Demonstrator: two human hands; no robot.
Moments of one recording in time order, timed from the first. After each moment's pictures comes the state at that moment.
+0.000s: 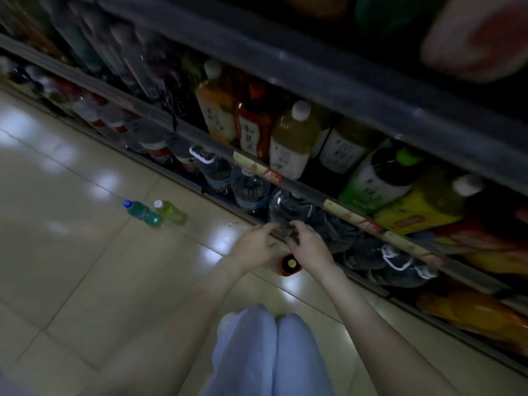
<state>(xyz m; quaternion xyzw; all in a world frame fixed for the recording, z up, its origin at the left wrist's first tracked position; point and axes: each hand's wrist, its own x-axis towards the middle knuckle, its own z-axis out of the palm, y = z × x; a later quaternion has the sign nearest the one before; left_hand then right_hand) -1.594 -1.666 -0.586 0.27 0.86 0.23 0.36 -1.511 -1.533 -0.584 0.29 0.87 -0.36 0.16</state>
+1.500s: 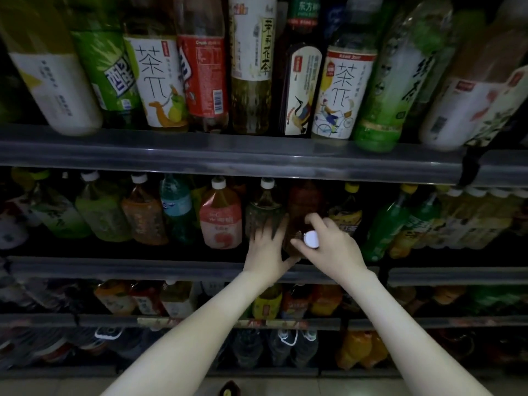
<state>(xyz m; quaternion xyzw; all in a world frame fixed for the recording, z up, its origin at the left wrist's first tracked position) -1.493 -1.434 -0.238 0.59 0.78 0.22 0.09 -1.351 -1.376 -0.178 0.38 0.90 -0.07 -0.19</state>
